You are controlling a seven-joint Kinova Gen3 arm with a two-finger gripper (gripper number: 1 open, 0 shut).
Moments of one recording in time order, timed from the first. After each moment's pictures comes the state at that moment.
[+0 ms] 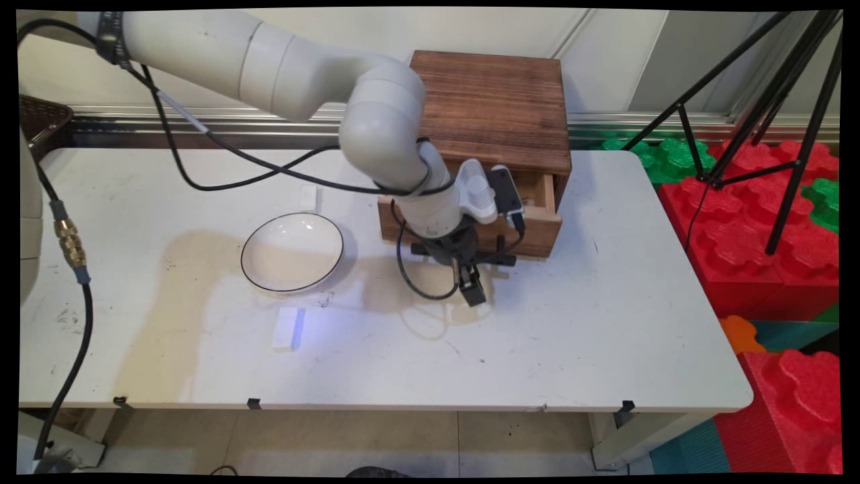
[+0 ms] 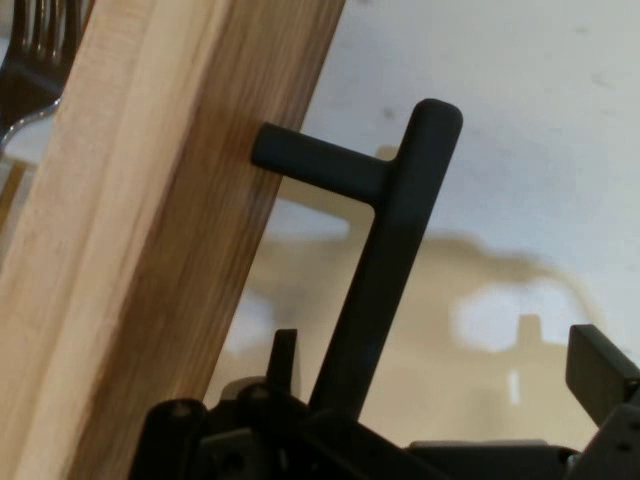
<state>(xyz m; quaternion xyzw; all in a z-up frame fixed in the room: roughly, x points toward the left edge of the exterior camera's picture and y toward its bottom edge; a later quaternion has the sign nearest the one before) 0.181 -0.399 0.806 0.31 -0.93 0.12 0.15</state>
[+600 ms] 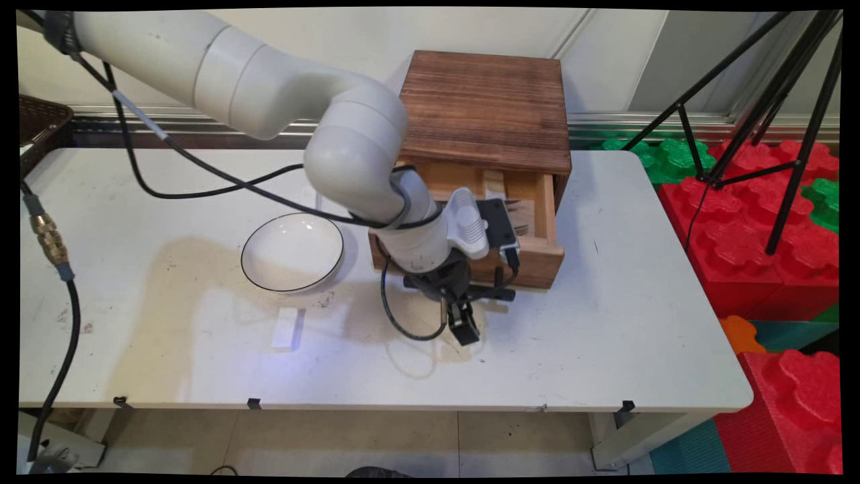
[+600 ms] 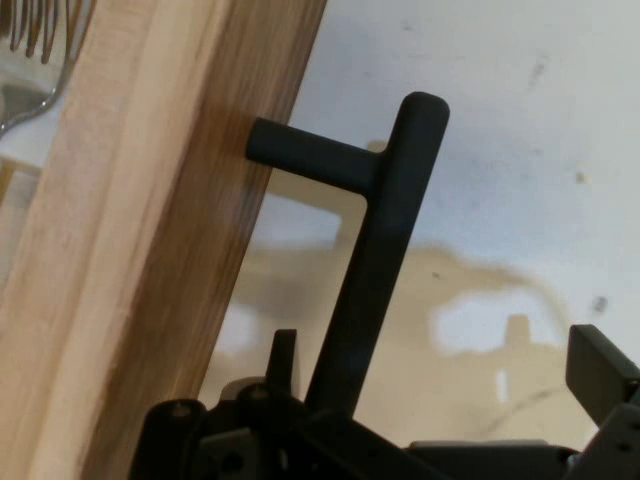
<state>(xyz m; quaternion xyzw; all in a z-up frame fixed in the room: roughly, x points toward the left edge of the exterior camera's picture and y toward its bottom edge) 0.171 -0.341 0.812 0.30 -0.94 0.10 0.16</state>
